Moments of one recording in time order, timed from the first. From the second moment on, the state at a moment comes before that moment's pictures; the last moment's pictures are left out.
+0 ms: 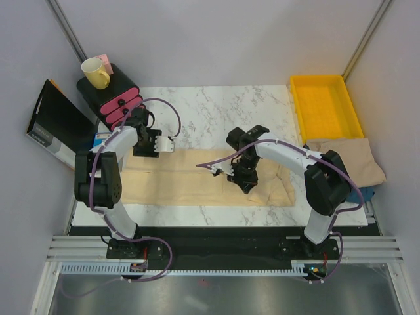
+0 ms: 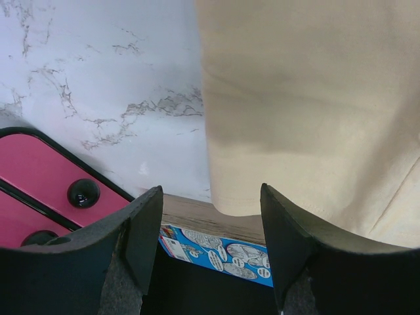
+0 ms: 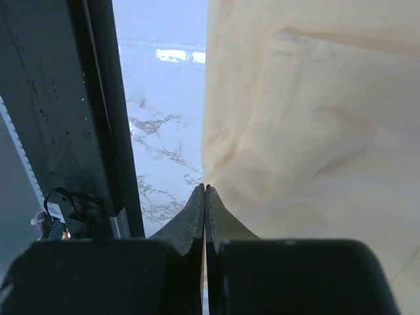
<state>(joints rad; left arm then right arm) -0.07 1.76 1.21 -0.65 0.01 1.59 0.68 1.80 1.39 -1.20 -0.43 -0.87</state>
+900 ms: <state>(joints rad) -0.08 1.73 1.18 -0.65 0.01 1.58 0.74 1.84 1.41 -1.09 -0.42 -0.82</state>
